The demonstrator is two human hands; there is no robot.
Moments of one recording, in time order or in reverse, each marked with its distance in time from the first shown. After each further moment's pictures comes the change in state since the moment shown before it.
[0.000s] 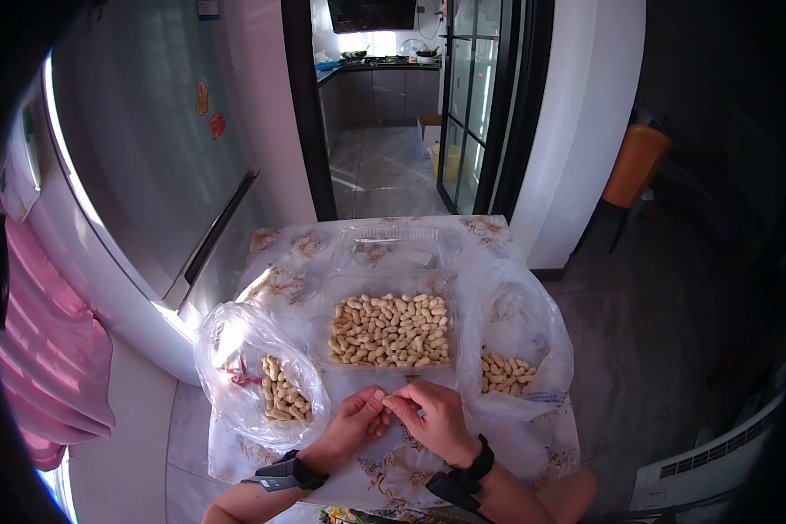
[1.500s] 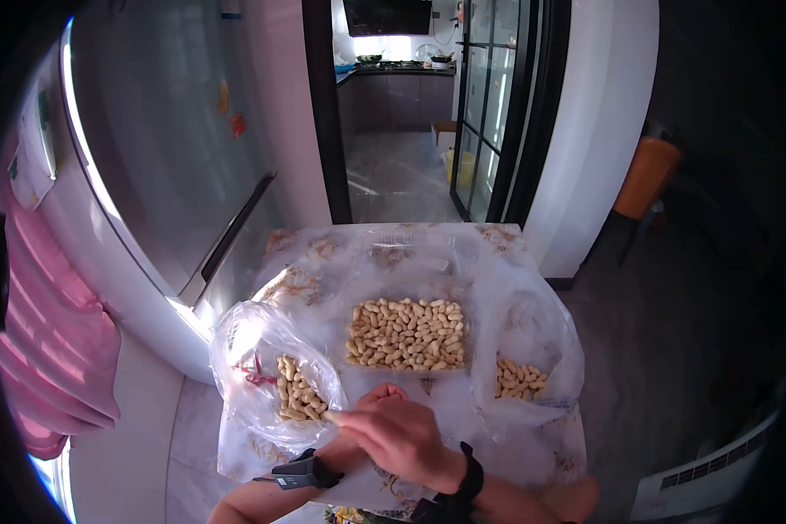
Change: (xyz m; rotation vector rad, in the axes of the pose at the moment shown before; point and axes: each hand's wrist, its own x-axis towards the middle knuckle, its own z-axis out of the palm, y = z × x) left_hand 0.031 -0.056 -0.024 -0.036 0.033 0.178; right_hand 0.026 -0.073 0.024 -0.024 -0.047 -0.482
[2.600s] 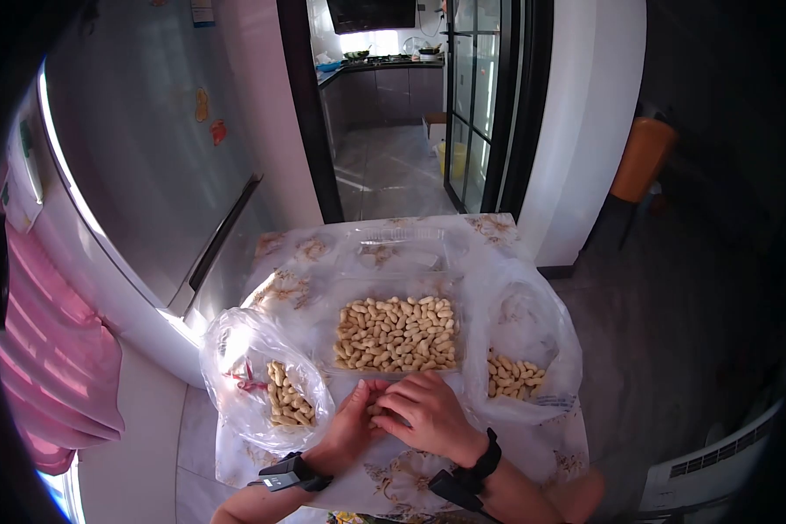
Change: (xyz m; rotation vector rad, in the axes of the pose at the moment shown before) left_hand -0.013 0.055 0.020 -0.179 0.166 -0.307; right_hand -0.043 0.069 -0.023 -0.183 -0.217 0.139
